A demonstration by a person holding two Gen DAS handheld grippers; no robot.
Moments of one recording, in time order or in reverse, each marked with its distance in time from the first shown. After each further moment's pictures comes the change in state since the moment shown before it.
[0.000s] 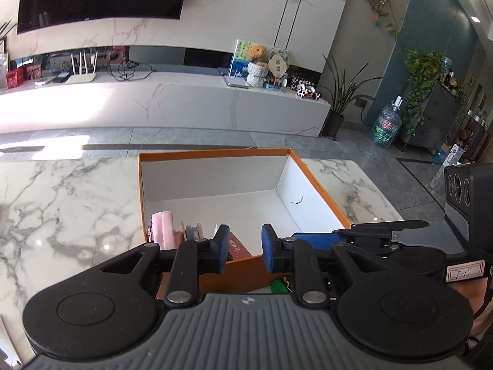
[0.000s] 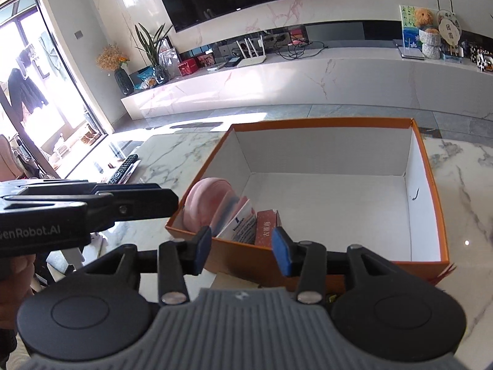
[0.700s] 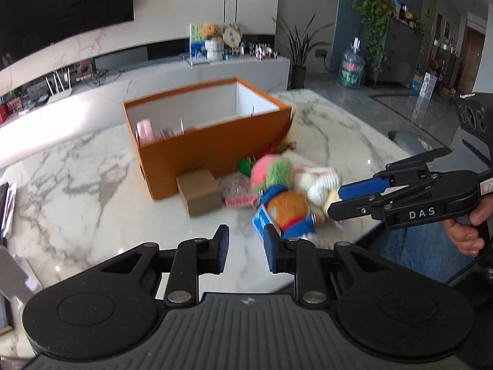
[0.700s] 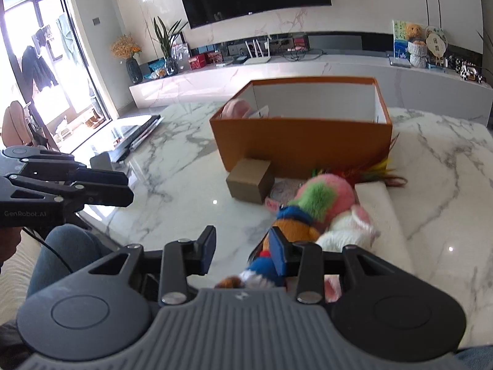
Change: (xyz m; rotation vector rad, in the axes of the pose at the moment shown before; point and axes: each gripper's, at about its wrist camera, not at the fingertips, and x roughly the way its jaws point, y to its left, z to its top) left arm -0.090 -0.045 -0.152 0.227 0.164 -0.009; right arm -0.113 0.037 -0.168 -0.067 0.020 -0.043
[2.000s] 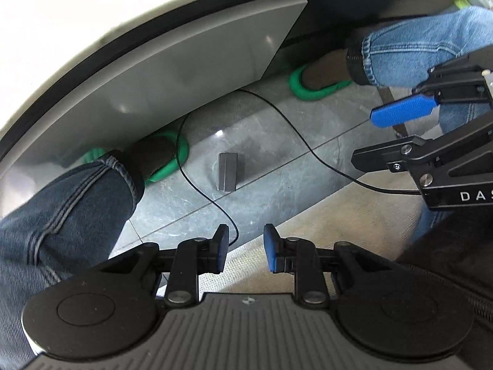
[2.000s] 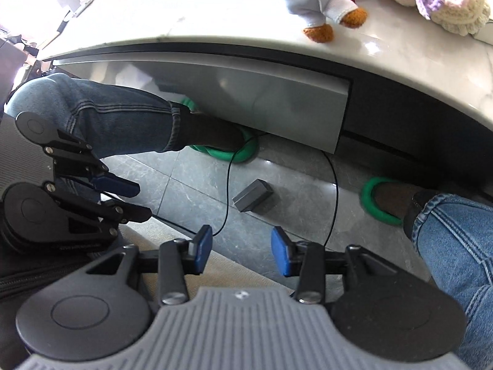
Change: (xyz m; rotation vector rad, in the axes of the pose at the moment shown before) left arm 0.129 -0.036 -0.126 0.021 0.861 -0.108; right arm 0.099 0.020 -0.122 0.114 0.703 0.040
